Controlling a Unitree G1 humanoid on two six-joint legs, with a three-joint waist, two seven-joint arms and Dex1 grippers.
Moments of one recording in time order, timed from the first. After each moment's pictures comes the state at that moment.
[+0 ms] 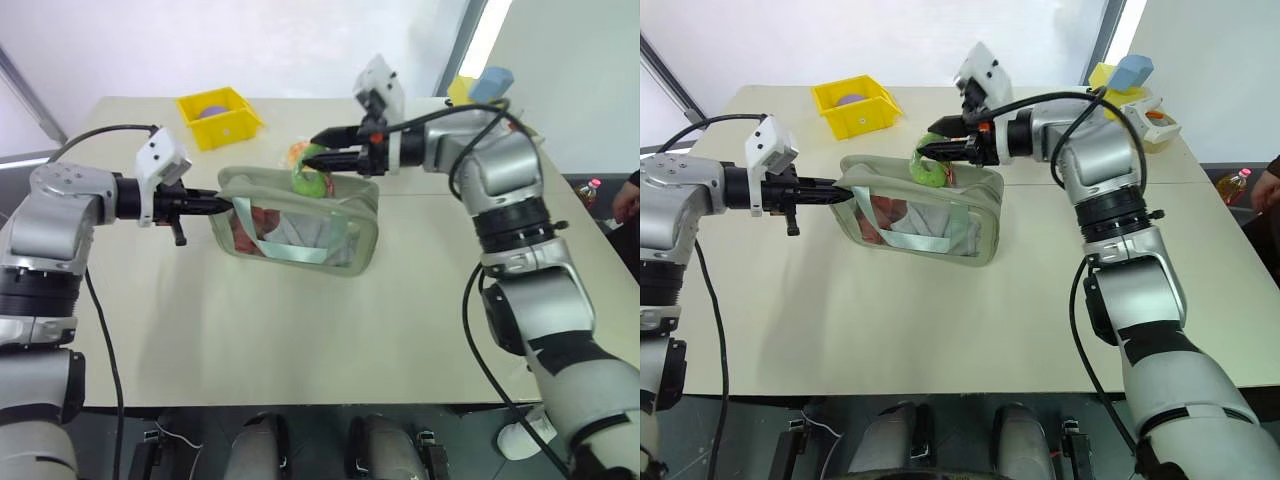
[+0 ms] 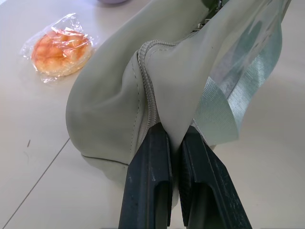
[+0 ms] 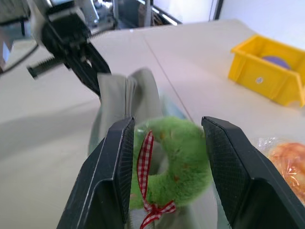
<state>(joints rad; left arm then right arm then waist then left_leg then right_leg) -0.80 0.86 -0.03 0.23 -0.28 0.49 -1.27 -1.23 -0.40 0.19 0.49 0.24 0.54 1.10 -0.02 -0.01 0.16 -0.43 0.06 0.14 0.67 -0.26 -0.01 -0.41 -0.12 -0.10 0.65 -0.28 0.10</state>
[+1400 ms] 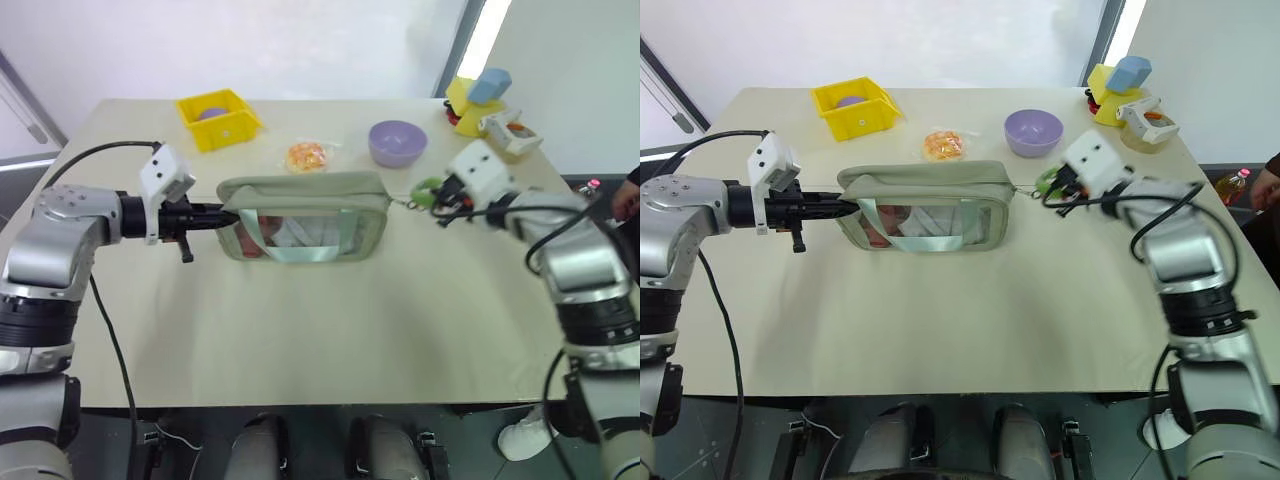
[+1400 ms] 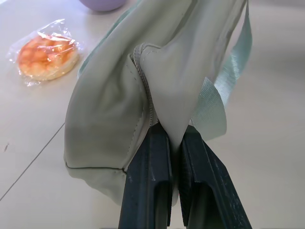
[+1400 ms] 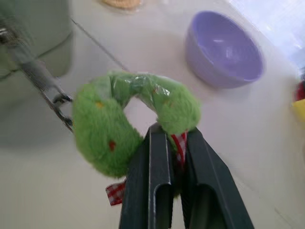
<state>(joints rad) -0.65 0.86 0.02 0.04 -0.36 0.58 -1.17 -0.62 -0.59 0.07 -0.04 0.07 0.77 0.59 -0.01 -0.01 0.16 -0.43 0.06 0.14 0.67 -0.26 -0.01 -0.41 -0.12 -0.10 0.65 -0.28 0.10</state>
